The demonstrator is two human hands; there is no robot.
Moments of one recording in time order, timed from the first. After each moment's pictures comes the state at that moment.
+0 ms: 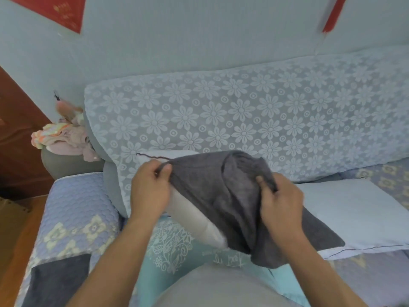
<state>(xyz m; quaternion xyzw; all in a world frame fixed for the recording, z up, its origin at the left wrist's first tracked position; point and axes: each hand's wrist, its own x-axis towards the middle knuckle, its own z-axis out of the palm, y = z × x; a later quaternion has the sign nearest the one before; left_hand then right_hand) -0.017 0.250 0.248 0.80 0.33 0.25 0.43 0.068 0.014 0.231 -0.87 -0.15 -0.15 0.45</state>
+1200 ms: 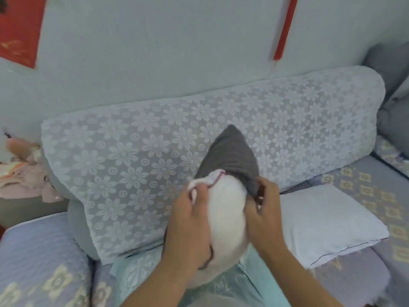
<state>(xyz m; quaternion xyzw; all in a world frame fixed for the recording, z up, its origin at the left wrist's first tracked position) 0.015 0.145 0.307 0.72 0.19 0.20 0.64 0.089 0.009 0.249 -0.80 -0.11 -0.16 0.57</state>
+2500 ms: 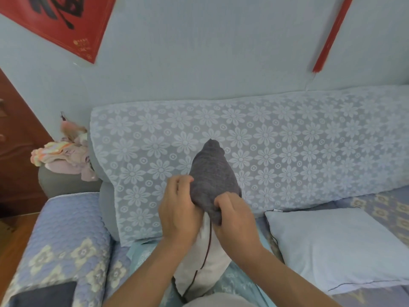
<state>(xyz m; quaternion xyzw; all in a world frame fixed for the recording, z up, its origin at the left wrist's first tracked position) 0.017 0.205 0.232 0.87 0.21 0.39 0.22 0.066 0.076 0.230 -0.84 -0.39 -0.16 0.34</state>
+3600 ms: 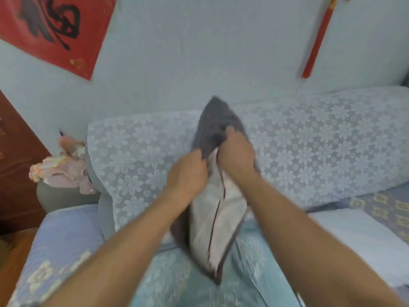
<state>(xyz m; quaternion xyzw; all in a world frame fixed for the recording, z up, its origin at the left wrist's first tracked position) 0.064 0.201 0.356 0.93 0.20 0.19 0.23 0.149 0.126 0.356 -0.92 -0.19 -0.14 0.31</state>
